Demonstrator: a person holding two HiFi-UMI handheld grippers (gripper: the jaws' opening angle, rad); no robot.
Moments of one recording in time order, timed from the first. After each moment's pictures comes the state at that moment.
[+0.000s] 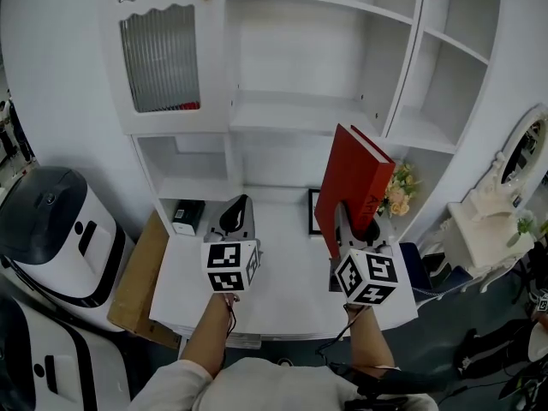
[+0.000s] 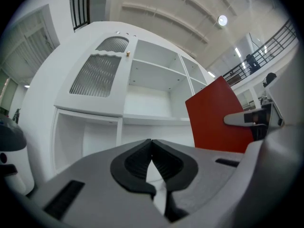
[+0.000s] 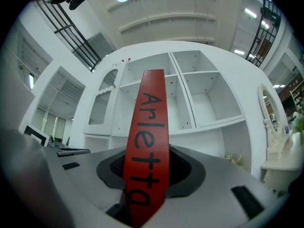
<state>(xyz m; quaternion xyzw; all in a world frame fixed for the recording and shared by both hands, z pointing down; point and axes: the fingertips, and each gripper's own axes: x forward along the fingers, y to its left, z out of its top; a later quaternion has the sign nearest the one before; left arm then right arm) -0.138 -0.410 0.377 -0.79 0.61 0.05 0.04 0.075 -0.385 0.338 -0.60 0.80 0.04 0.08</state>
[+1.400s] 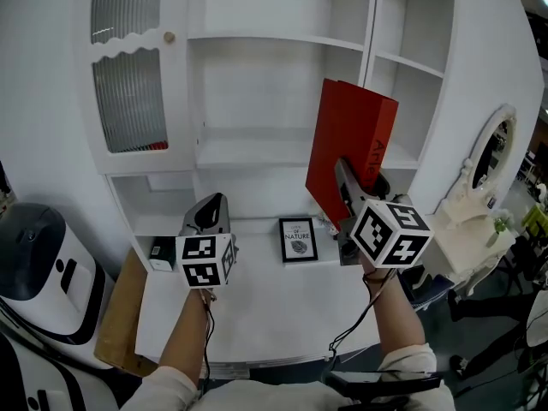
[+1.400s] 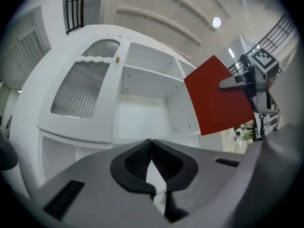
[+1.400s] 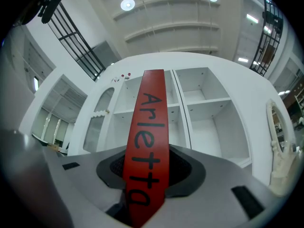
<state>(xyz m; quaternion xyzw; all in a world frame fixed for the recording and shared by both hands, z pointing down) -0.123 -0.441 0.303 -0.80 0.59 0.05 0.07 0.112 -0.386 0.174 -0.58 0.80 0.09 0.11</state>
